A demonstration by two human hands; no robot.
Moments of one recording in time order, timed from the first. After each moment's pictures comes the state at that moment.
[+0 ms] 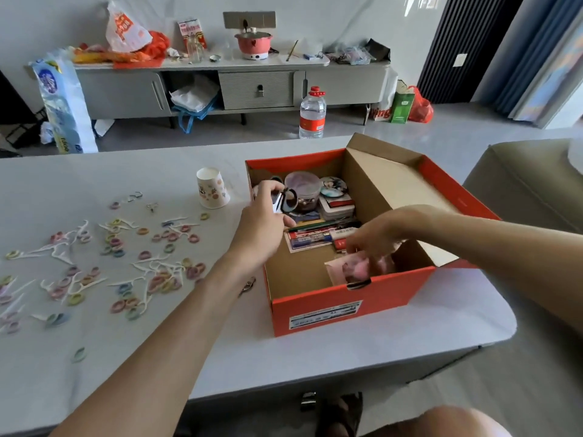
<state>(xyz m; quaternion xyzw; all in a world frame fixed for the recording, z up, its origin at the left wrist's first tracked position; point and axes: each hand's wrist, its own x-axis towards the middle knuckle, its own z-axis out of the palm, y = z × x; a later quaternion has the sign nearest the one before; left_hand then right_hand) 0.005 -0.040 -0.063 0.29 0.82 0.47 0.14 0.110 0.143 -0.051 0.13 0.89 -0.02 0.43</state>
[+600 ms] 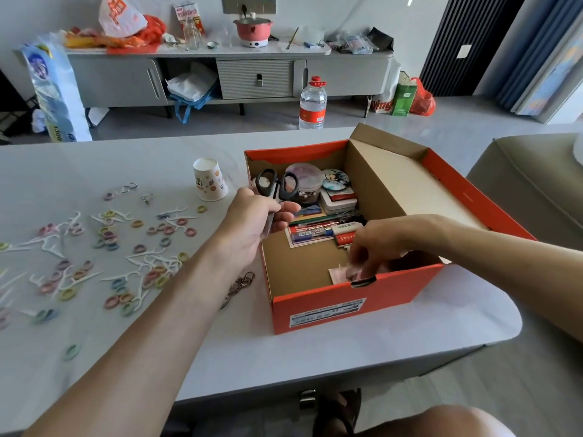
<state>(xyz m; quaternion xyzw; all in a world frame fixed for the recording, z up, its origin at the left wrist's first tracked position) -0.004 -0.043 -0.058 0.12 0.64 0.69 0.33 0.121 0.135 -0.057 0.08 0.93 0.00 0.37</state>
